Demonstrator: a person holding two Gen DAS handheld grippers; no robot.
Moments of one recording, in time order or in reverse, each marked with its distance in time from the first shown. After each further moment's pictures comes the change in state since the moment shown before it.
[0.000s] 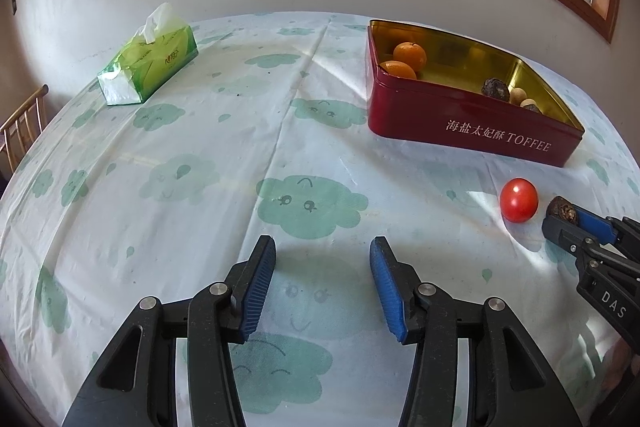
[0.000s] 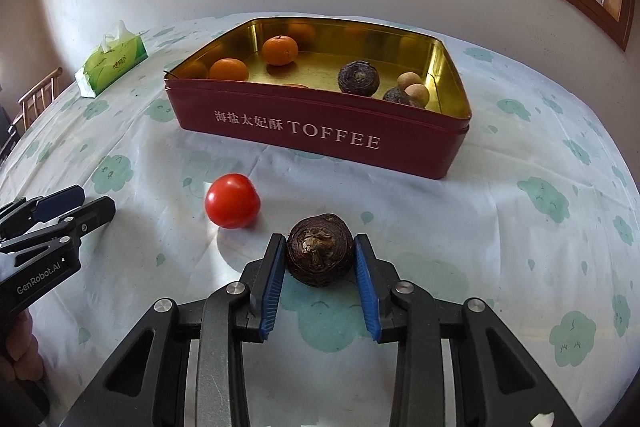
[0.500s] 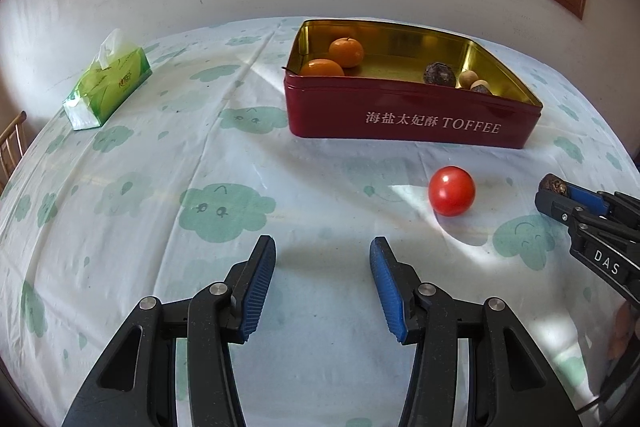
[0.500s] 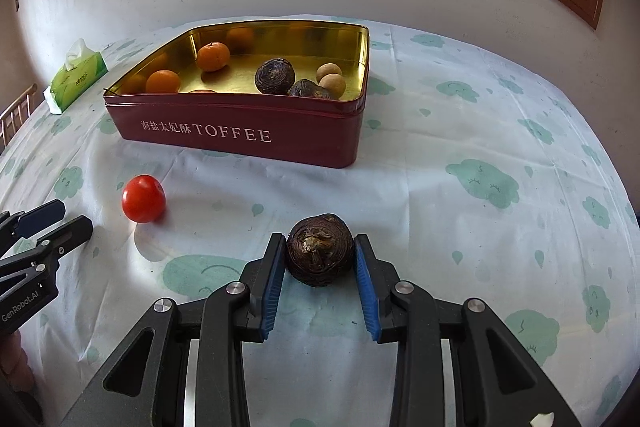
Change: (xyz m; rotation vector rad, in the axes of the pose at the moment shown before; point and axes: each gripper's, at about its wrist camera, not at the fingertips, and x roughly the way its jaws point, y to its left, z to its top) left arm -0.004 -0.051 -0.001 0.089 -0.006 -0.071; right arm -0.003 -0.054 -0.005 0.053 0.000 -0.069
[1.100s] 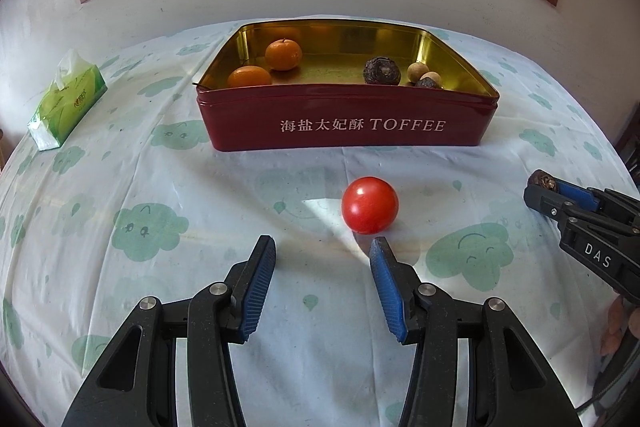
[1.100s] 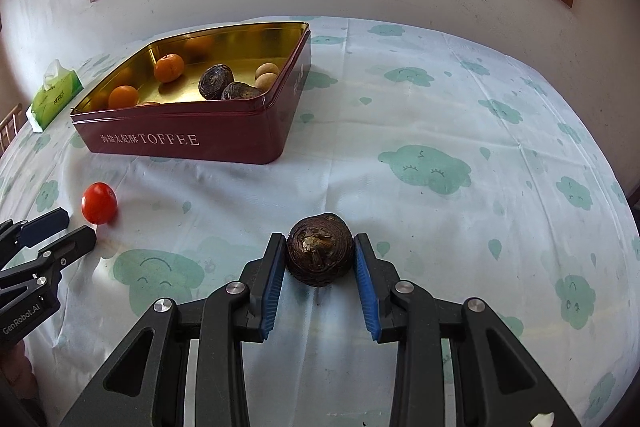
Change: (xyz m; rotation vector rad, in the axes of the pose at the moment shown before) left arm 0.011 -0.046 0.011 0.050 0.009 -0.074; right arm -0.002 -0.042 -0.004 0.068 0.003 -0.035
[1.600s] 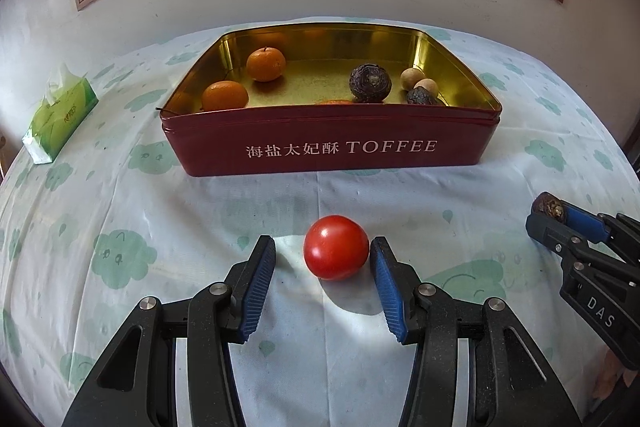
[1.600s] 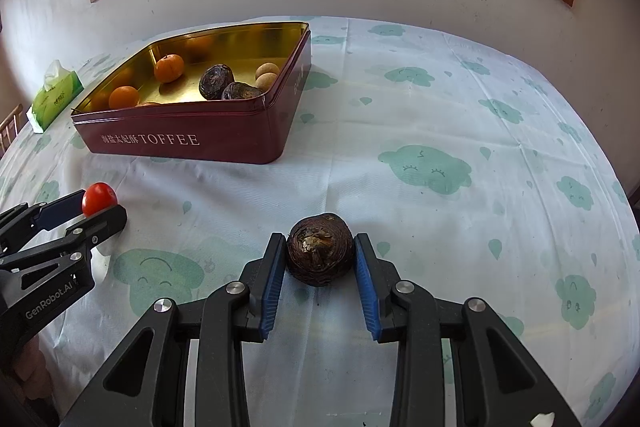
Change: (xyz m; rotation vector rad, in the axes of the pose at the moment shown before) left arm 0.017 -0.022 0.019 -0.001 0.000 0.037; right arm 0.000 0.000 0.000 0.004 0.000 0.004
